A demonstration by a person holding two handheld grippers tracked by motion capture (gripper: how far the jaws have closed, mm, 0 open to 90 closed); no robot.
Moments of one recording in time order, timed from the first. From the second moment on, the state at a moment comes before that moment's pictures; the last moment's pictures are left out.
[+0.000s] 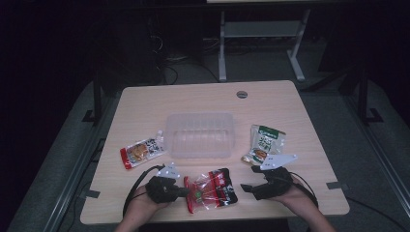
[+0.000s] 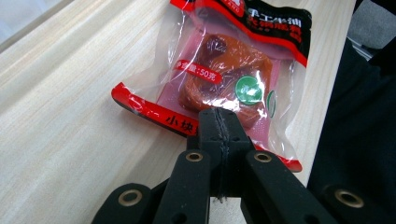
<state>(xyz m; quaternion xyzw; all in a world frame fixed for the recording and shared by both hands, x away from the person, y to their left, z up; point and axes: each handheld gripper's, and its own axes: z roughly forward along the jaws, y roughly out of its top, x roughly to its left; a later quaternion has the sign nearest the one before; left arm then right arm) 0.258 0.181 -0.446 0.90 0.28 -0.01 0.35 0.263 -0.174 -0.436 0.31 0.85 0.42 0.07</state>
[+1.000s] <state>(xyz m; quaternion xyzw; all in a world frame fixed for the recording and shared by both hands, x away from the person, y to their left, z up) 0.261 0.177 -0.436 0.88 0.28 -0.01 0.37 0.271 -0.157 -0.441 0.30 0.85 0.43 0.02</state>
